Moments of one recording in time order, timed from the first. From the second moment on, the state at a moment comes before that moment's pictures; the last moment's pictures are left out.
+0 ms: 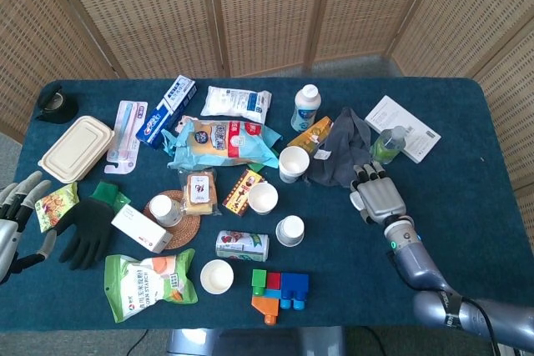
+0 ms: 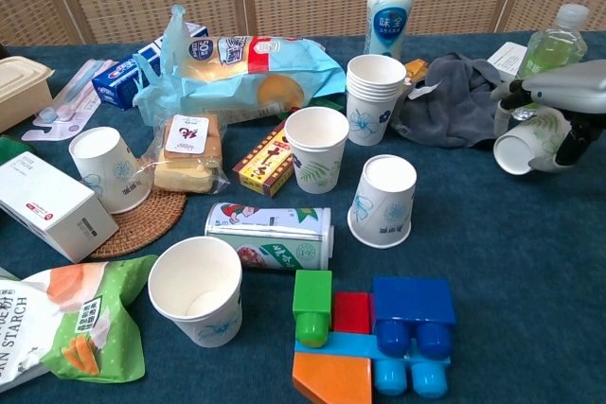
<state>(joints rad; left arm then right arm) -0.10 -0.92 -0.01 -1.81 1.59 1.49 -0.15 0.74 -1.34 0.06 -1.61 -0.83 0.95 -0.58</state>
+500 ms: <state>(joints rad) -0.10 -0.92 -0.01 -1.81 1.60 1.50 -0.15 0.67 -1.21 0.19 -1.71 -0.86 0.74 -0.05</state>
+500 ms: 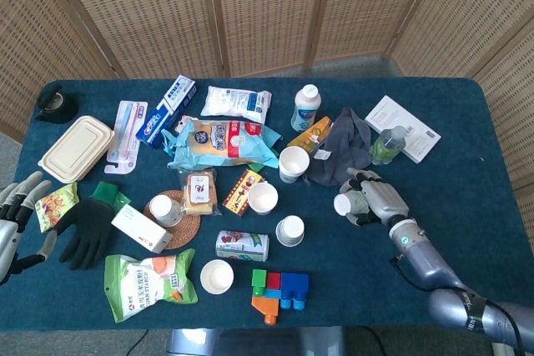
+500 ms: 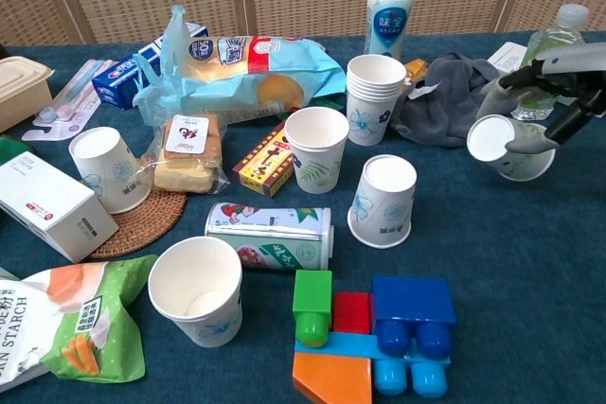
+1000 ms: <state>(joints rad) -0.09 -0.91 -0.01 -1.84 1.60 1.51 -0.13 0.58 -1.17 0.33 -1.63 -1.10 0.48 0.53</state>
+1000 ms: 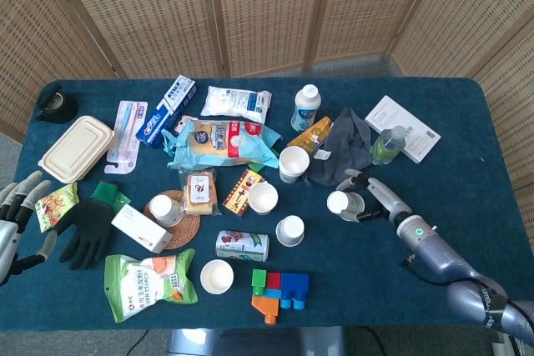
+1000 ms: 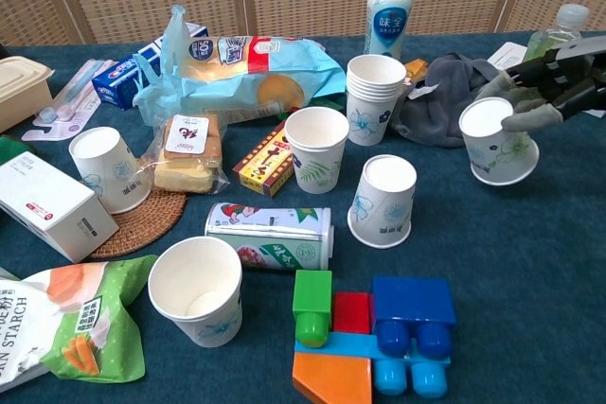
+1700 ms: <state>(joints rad) -0.09 -0.90 -0.01 -1.87 1.62 1.52 -0.09 0.56 -1.22 0.27 -1.44 -1.49 0.49 1.00</state>
